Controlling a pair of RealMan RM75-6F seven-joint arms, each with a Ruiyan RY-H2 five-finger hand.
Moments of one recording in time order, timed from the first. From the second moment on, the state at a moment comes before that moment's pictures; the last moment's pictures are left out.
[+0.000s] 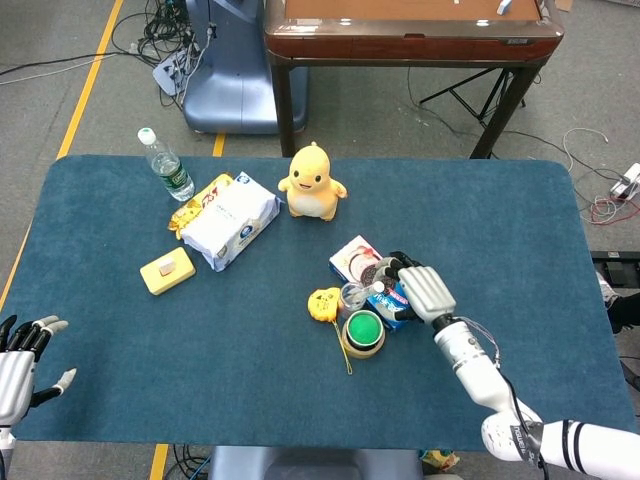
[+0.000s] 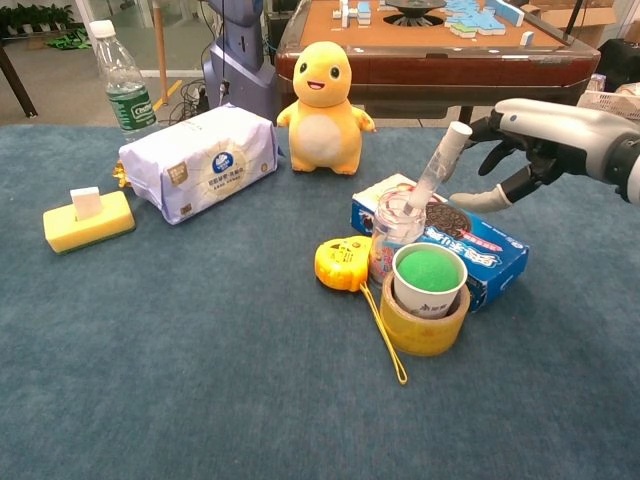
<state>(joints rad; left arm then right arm) -0.04 -1.14 -0.03 -1.59 1.50 1.54 0.06 0.61 -1.39 0.23 -1.72 -1.07 0.95 -0.19</state>
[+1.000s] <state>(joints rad) -0.03 -1.15 -0.04 -1.57 1.49 1.54 0.04 0.68 -1.48 0.21 -1.63 -1.05 0.93 -0.17</state>
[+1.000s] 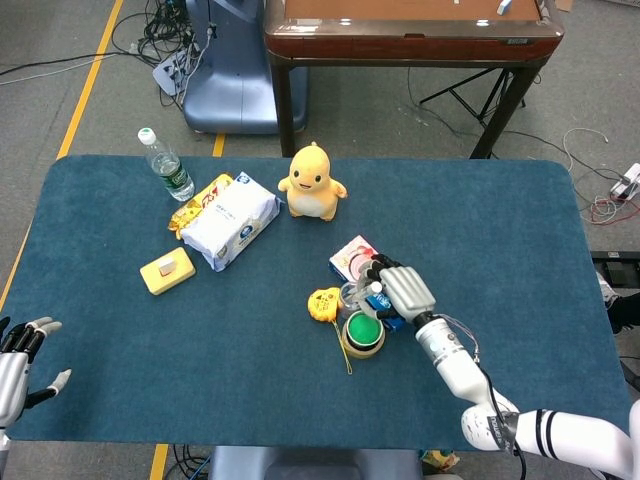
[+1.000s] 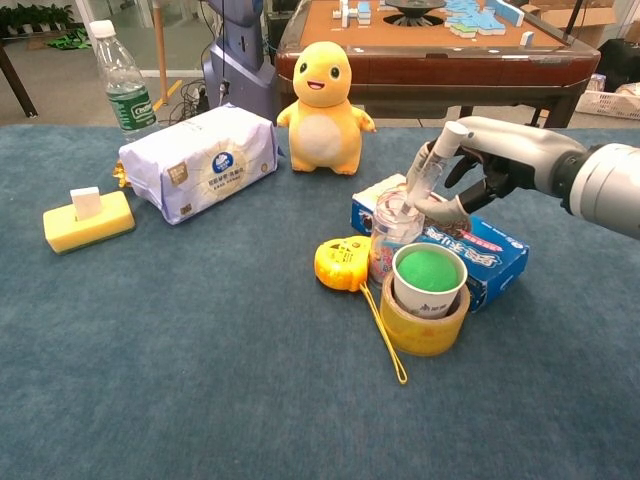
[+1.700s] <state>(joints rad) -0.04 -1.15 -0.04 -1.57 1.49 1.53 0.05 0.62 -1.39 0.27 -1.75 -1.11 1.04 -0.03</state>
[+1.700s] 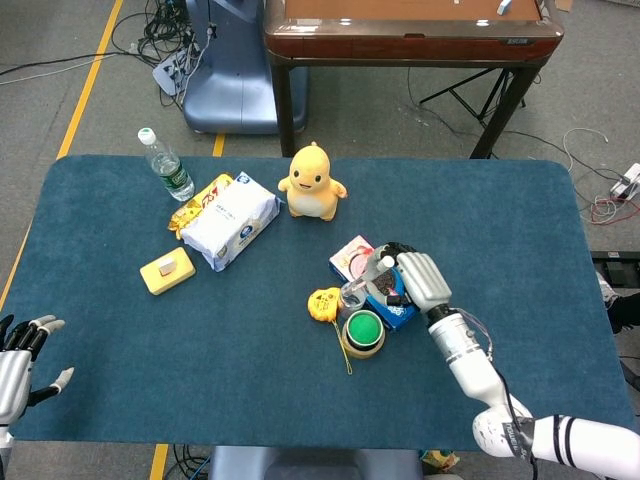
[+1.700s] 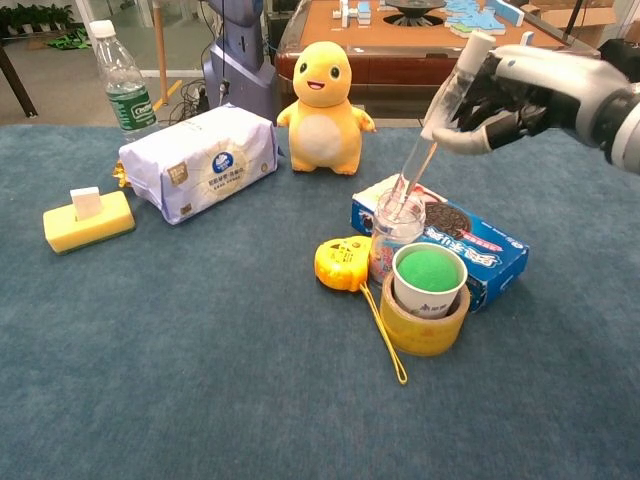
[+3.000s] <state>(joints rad) -0.06 -1.15 -0.04 -1.60 1.50 1.52 0.08 0.47 -1.16 0.26 -1.87 -1.07 1.09 0.11</state>
